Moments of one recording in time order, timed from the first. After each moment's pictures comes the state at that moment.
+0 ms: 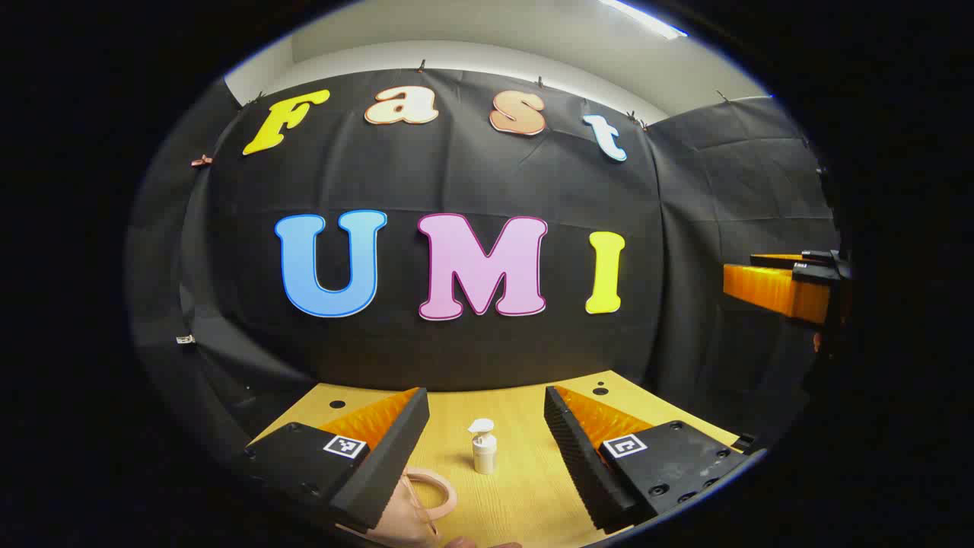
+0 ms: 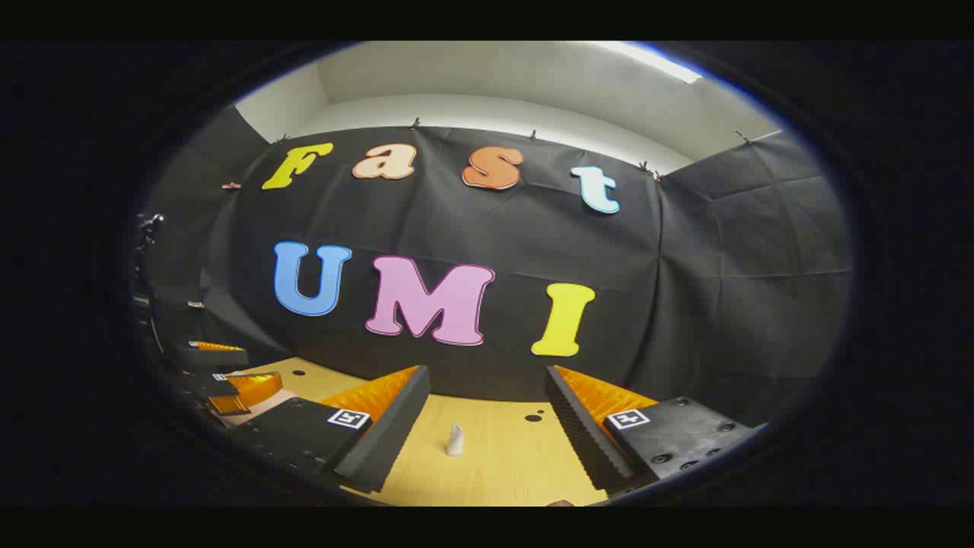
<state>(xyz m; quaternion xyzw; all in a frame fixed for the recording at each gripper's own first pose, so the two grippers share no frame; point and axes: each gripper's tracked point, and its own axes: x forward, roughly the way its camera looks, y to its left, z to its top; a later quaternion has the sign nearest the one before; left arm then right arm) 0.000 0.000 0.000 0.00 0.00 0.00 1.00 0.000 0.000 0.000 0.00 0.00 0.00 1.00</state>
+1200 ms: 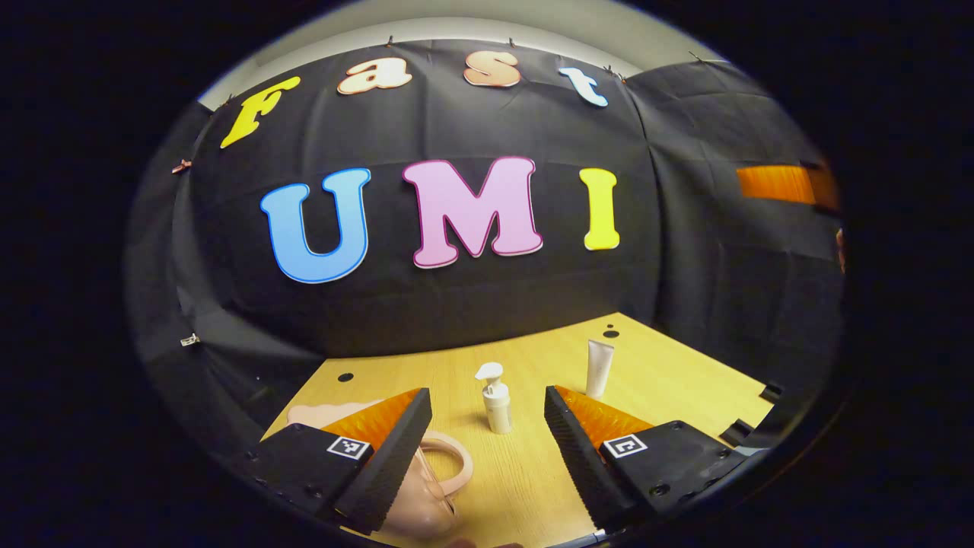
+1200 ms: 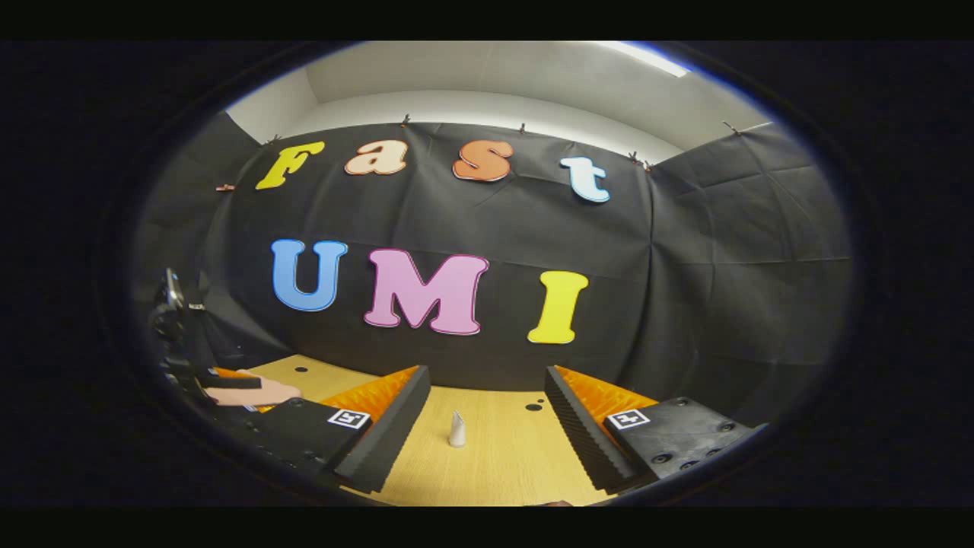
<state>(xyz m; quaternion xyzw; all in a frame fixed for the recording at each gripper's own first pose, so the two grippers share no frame) 0.010 0.002 -0.119 0.07 0.12 0.00 0.99 -0.019 -0.010 -0.015 0.01 0.03 -0.01 1.00</state>
